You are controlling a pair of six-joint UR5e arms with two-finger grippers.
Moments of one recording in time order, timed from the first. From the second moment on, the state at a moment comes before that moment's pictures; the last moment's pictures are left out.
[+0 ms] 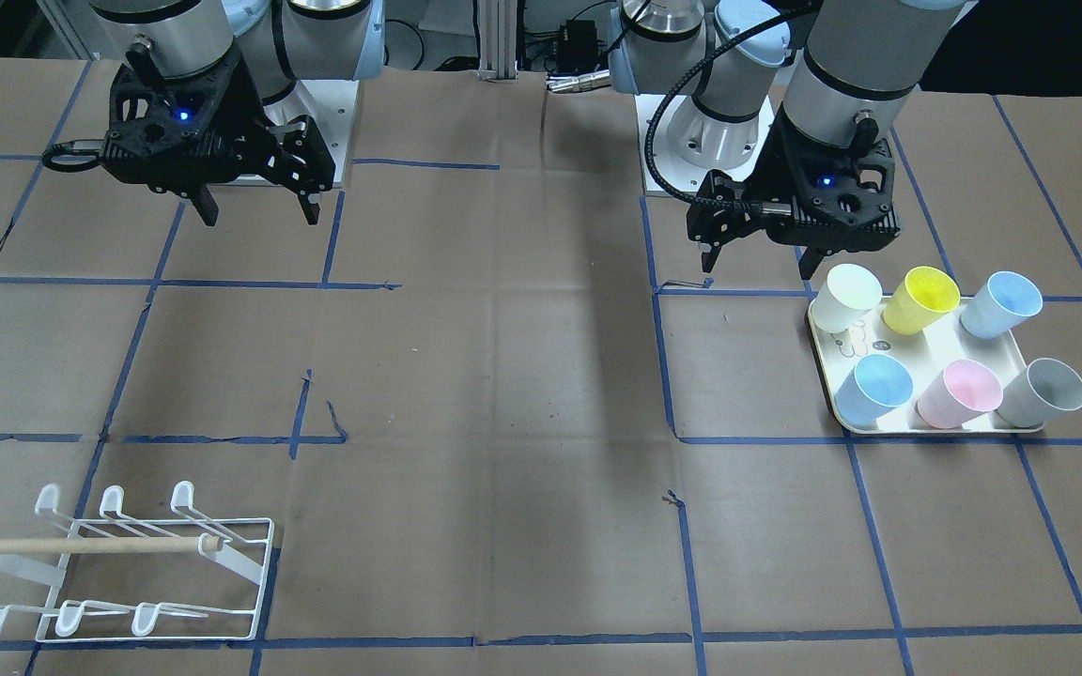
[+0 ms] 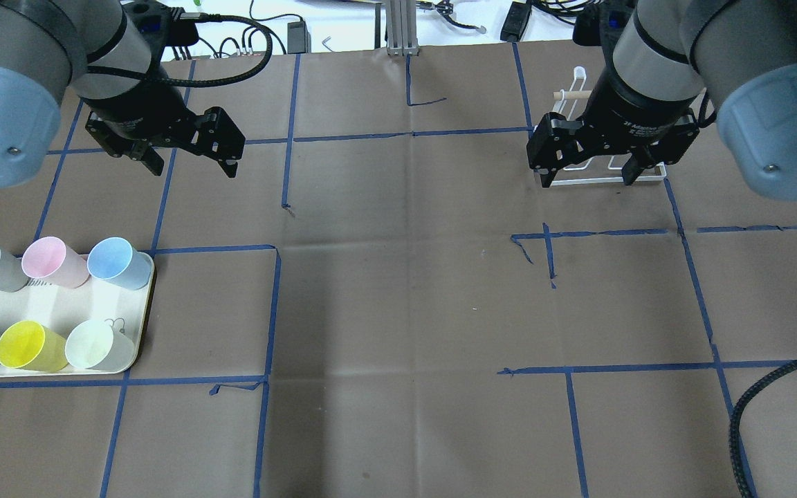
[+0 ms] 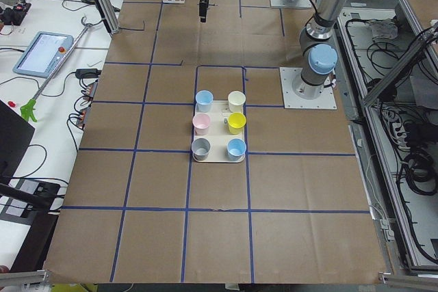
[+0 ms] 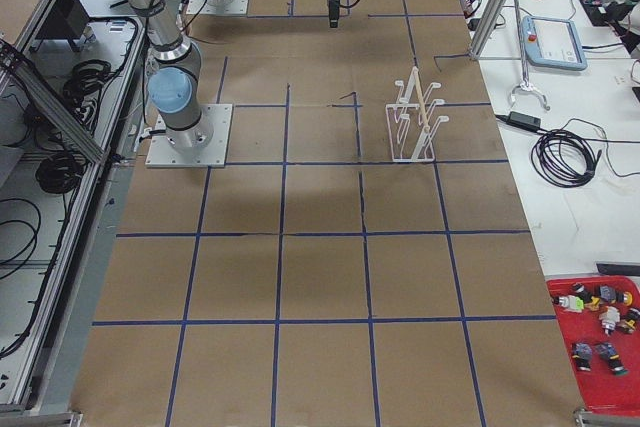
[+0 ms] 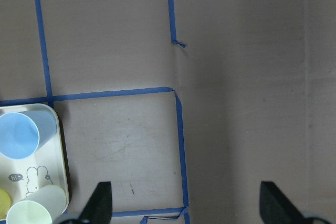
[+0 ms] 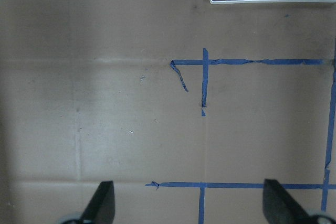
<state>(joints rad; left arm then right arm) -1.56 -1.57 -1.61 -1.47 1.58 0.09 1.62 -1.64 1.66 -1.63 -1.53 0.05</state>
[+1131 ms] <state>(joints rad) -1.56 -1.57 -1.61 -1.47 1.58 0.10 1.62 -1.64 1.66 -1.63 -1.53 0.05</state>
